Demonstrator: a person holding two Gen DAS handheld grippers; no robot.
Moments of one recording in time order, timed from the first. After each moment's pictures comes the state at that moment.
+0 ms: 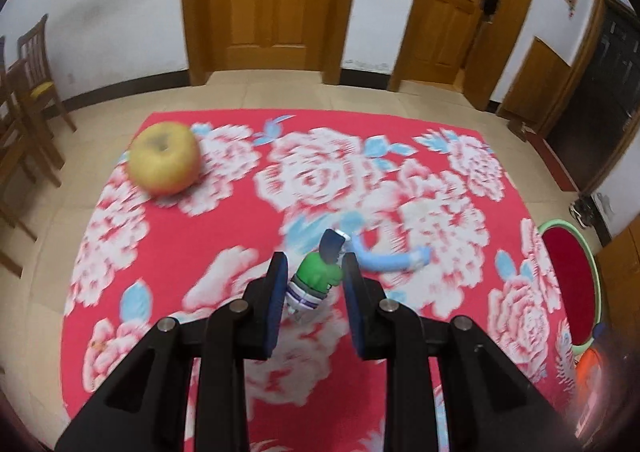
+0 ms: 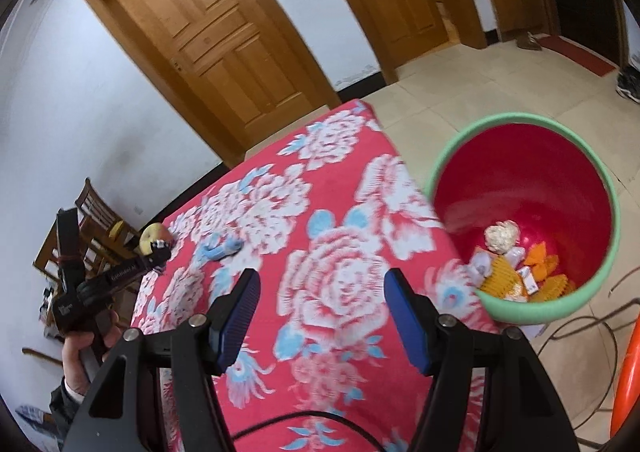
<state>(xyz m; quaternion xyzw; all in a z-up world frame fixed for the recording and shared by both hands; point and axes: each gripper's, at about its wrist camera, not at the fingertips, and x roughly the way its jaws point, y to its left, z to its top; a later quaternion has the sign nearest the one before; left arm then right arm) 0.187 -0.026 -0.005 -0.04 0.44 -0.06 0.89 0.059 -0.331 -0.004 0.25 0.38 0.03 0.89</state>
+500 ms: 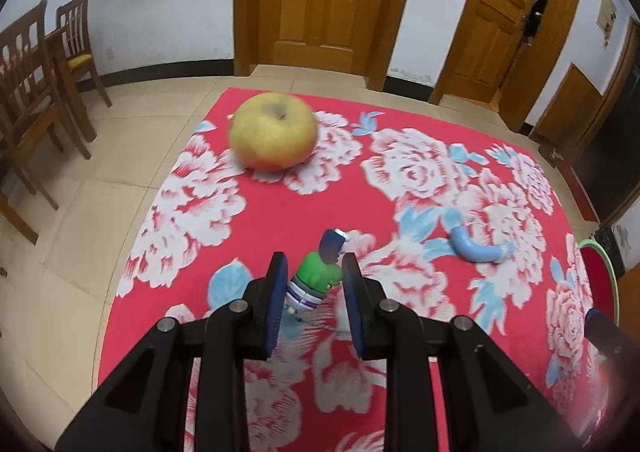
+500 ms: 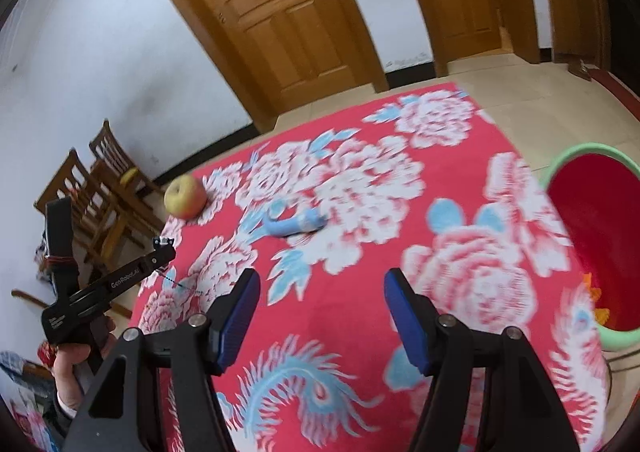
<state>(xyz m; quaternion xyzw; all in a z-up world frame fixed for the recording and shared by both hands) 0.178 0.052 -0.025 -0.07 0.44 0.00 0.90 0.118 -0.222 -0.015 0.17 0.42 0.09 0.89</state>
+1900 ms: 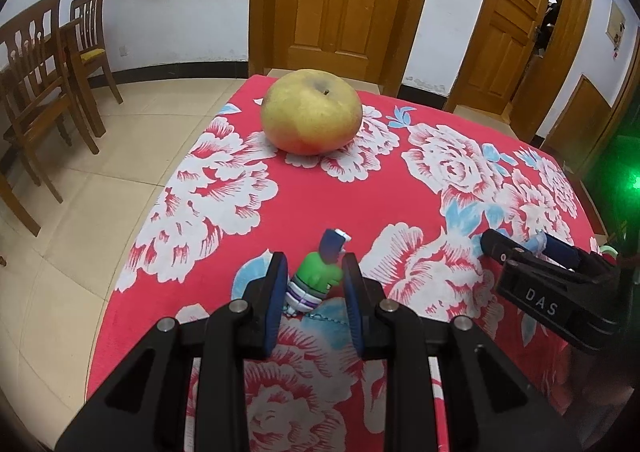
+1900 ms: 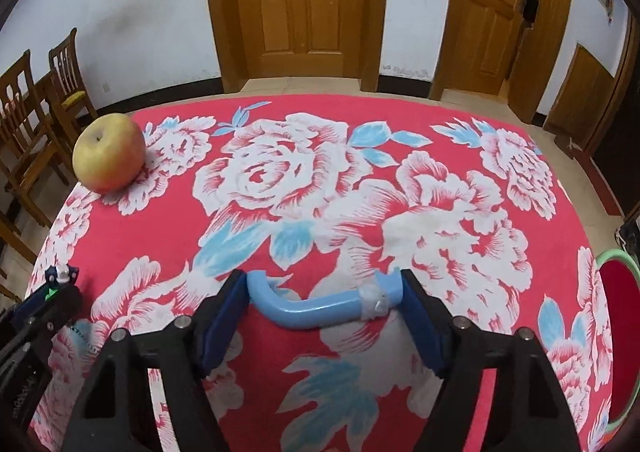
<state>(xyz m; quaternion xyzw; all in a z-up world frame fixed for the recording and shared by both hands) 0.179 0.069 -0.057 -0.07 0.42 0.02 0.90 0.226 -0.113 -0.073 -0.01 0.45 0.02 0.89</state>
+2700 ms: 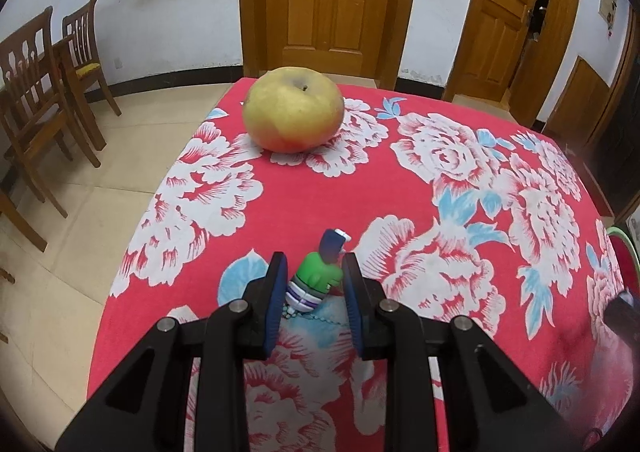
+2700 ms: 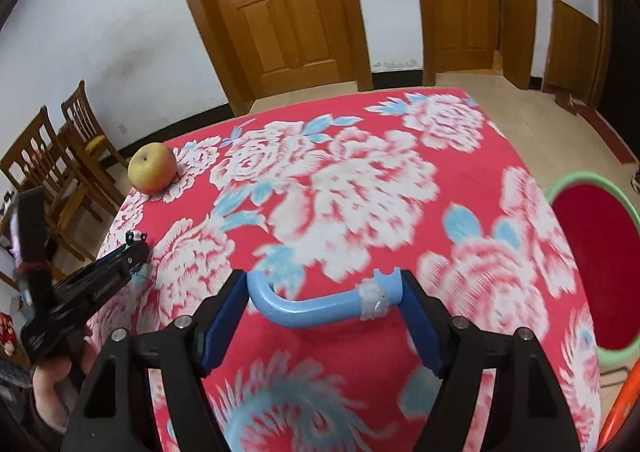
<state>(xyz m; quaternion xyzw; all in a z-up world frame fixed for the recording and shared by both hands) 0.180 0.055 -0.057 -0.04 0.43 0.01 0.90 0.129 -0.188 -0.032 0.09 0.43 0.04 0.90</state>
